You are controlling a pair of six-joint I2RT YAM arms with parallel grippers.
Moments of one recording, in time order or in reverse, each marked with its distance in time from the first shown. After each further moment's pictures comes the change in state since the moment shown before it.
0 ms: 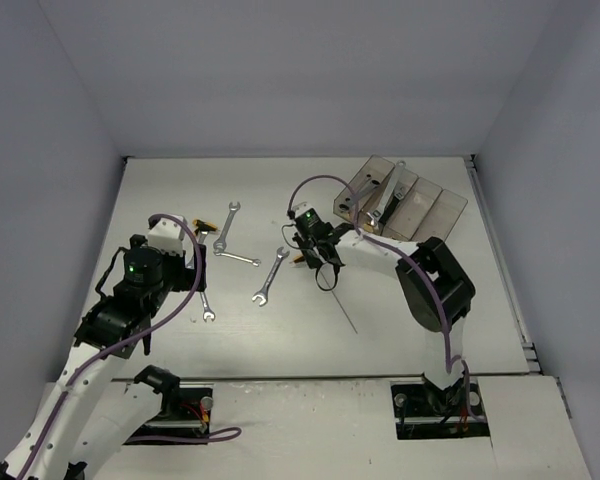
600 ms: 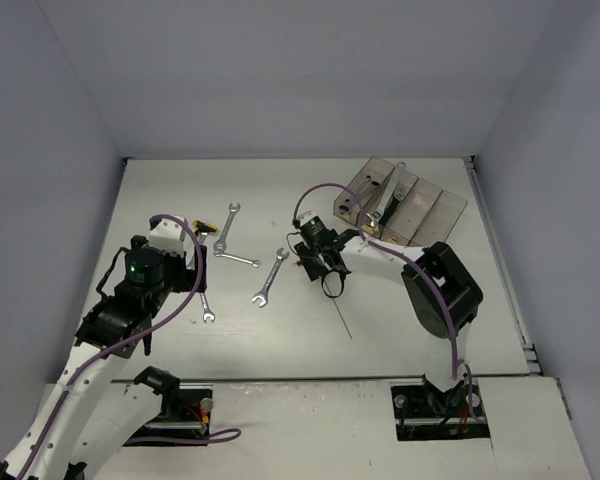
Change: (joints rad) left arm 0.000 0.006 0.000 0.000 0.000 0.000; right arm 0.001 -0.073 -0.082 -0.037 -0.009 0.006
